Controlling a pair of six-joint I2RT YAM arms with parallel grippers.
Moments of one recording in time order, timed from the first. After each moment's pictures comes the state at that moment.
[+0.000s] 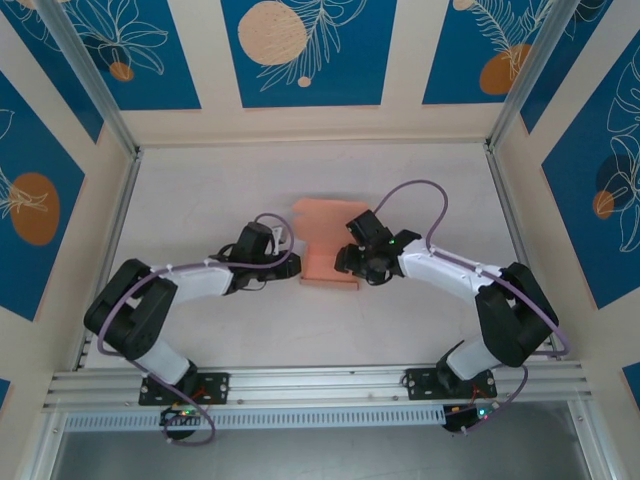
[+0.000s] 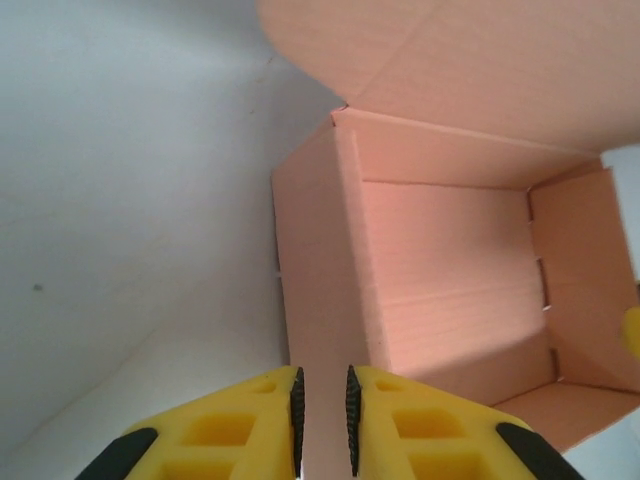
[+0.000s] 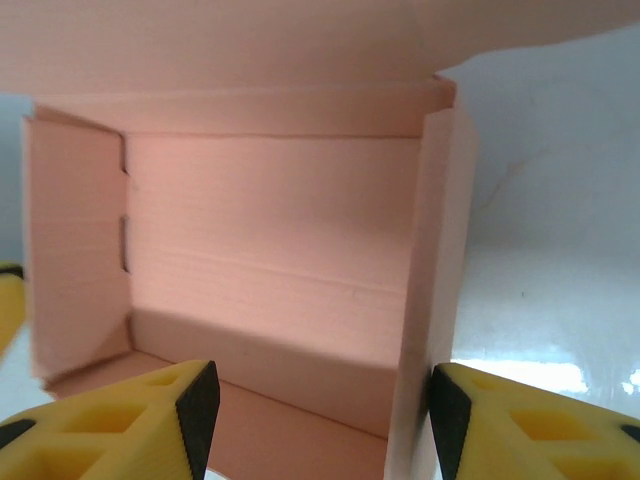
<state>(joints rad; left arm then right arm) -0.59 1.57 0.67 0.12 0.33 -0.65 0.65 1.49 0.95 -0.57 -0.04 0.83</state>
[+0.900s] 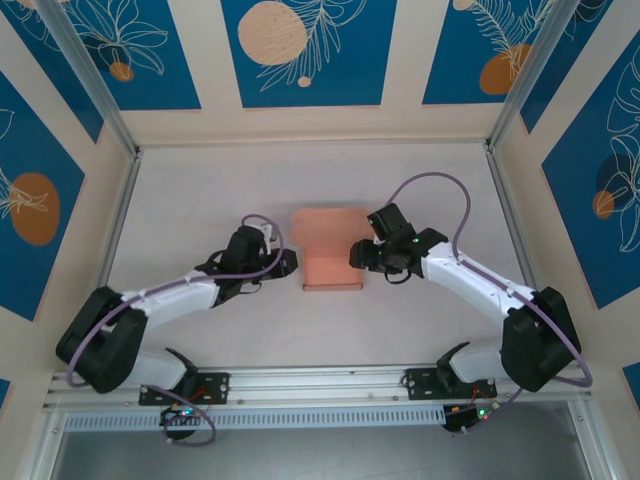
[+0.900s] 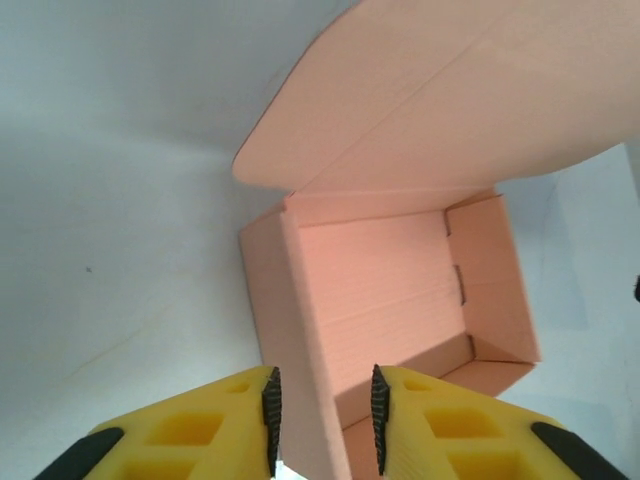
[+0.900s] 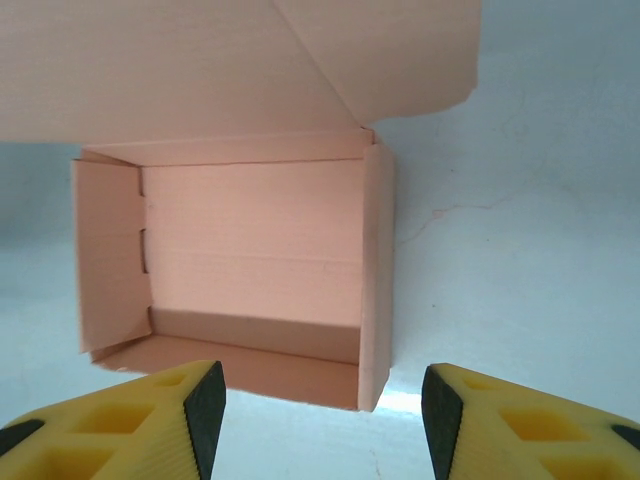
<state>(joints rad) -0.61 1.34 0.62 0.08 0.20 -0.69 0.56 1.32 0.92 -0.64 -0.07 0.63</state>
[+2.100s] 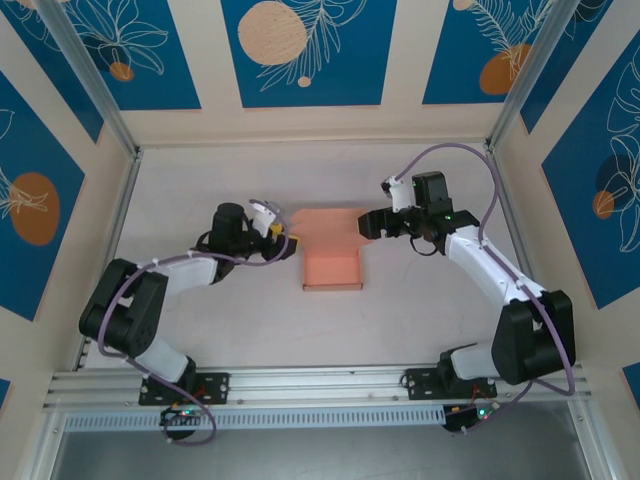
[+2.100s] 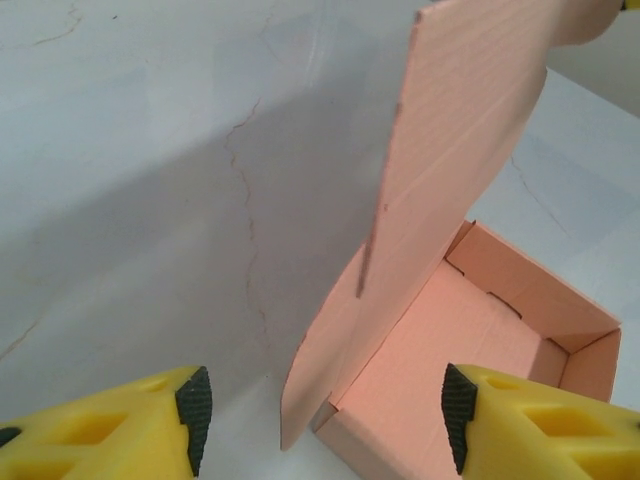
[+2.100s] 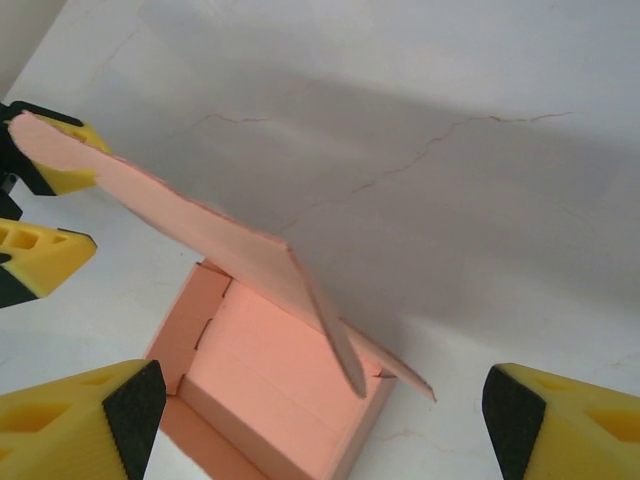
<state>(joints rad) -0.39 1.58 0.70 0.38 0.58 0.01 0.26 1.37 0.99 -0.43 -0.46 0.07</state>
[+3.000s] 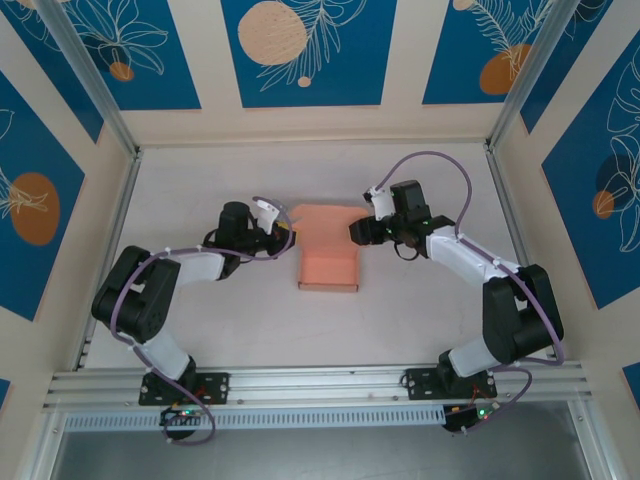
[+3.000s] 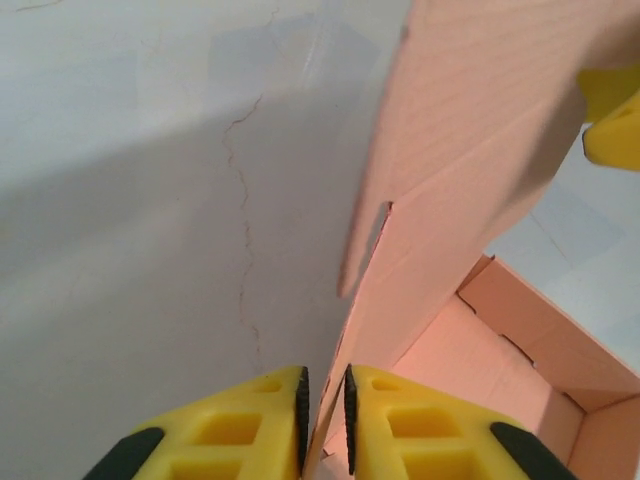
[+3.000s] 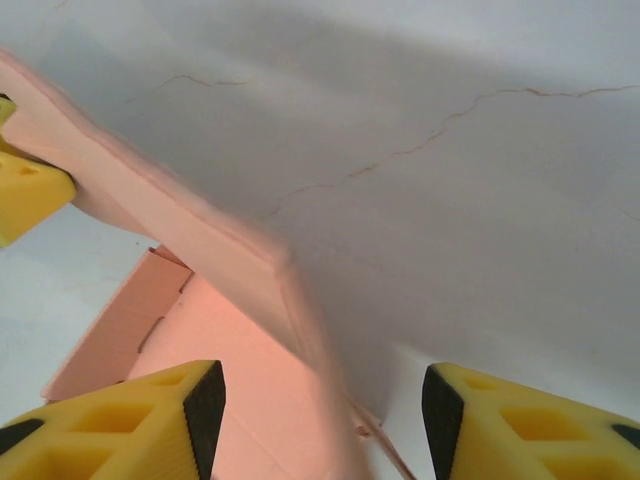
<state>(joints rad) -0.40 1.67 0.73 0.46 0.58 -0.08 0.35 1.48 0.93 -0.27 -0.37 0.08</state>
